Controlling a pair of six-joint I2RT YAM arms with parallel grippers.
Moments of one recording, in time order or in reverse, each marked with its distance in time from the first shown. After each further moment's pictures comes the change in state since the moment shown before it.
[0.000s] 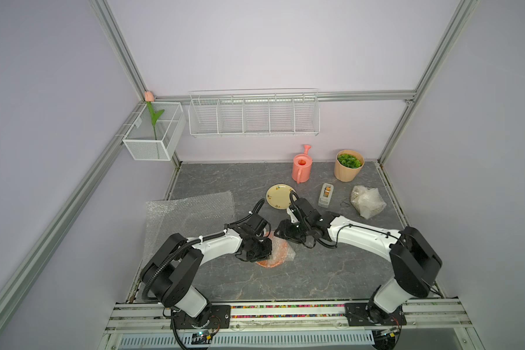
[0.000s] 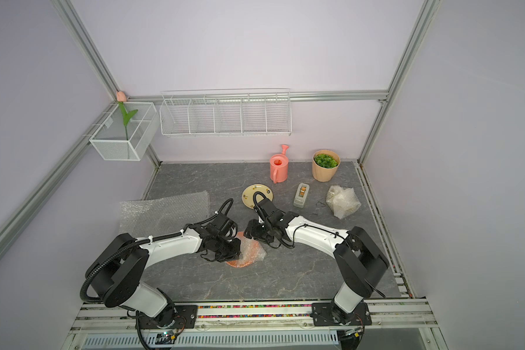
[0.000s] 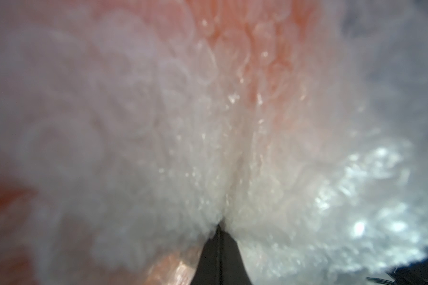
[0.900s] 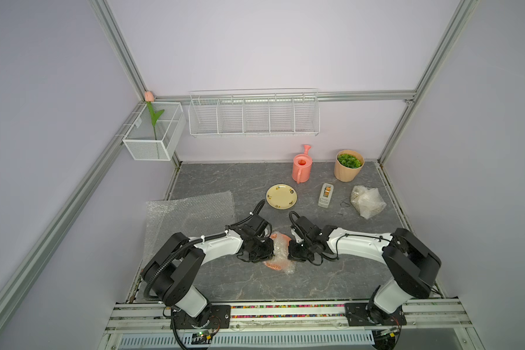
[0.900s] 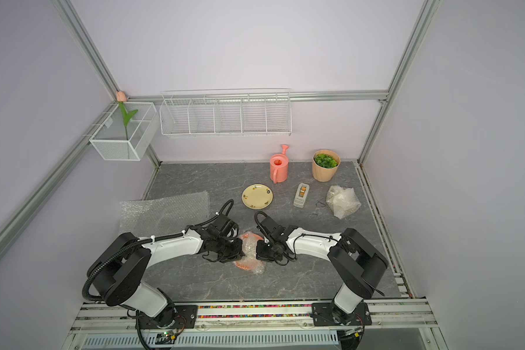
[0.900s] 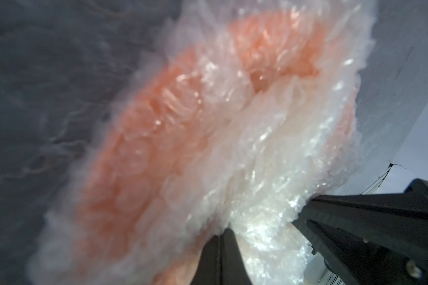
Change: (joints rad) left arm -0.009 0.017 -0.023 0.067 0.029 -0.060; right arm 0.052 -0.039 -0.222 0.005 -0.012 -0.031
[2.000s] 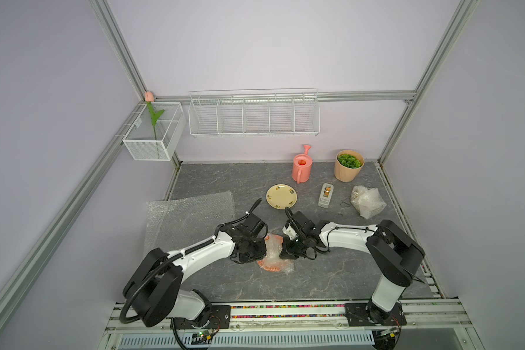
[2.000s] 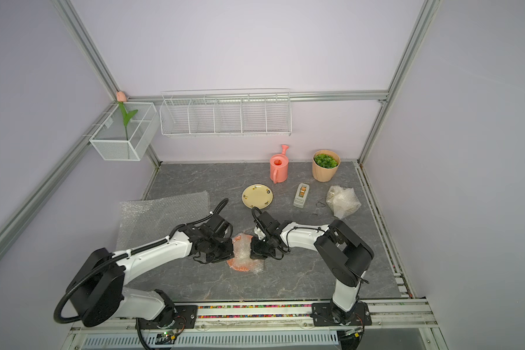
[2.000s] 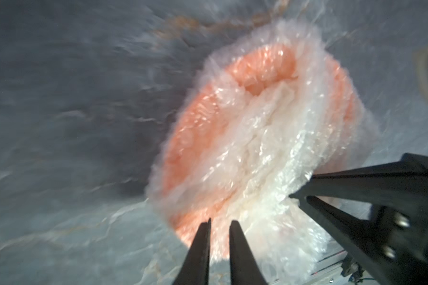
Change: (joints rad) left arm -0.008 -0.233 0.059 -0.305 -0.226 -0.018; right arm -0.040 0.133 0.081 0.066 -0.207 -0.037
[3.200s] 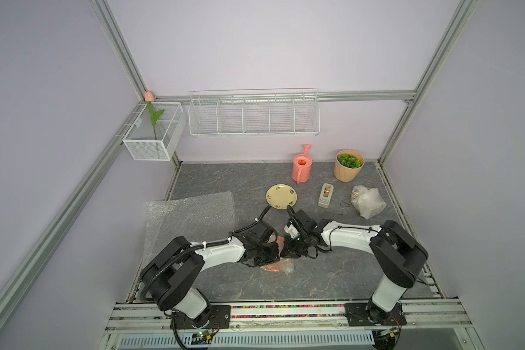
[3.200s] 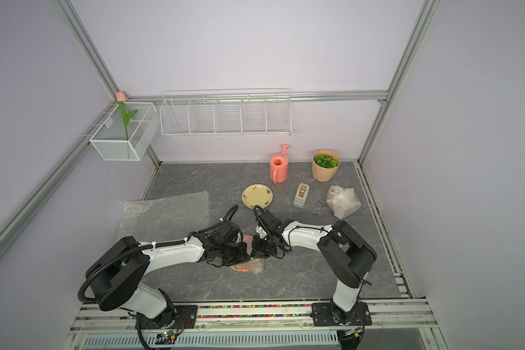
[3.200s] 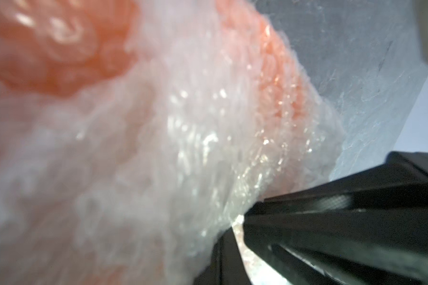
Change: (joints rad) left arm -0.096 0.196 -0.116 0.460 0.161 -0.079; right arm -0.042 -0.053 0.008 -0.053 -0.002 -0.002
